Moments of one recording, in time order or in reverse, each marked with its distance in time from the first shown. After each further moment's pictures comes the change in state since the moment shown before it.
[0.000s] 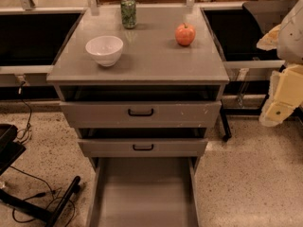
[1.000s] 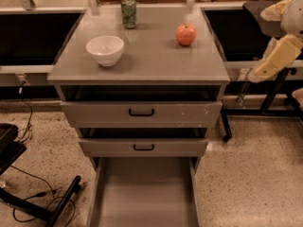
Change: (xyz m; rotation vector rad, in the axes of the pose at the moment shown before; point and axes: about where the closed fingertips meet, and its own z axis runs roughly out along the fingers) arm 0.001 -0.110 0.017 0.164 -0.311 0.065
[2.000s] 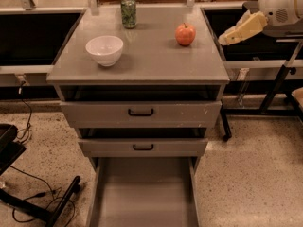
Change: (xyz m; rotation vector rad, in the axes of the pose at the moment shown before) arm -0.054 -0.102 0.045 0.176 -0.424 0.047
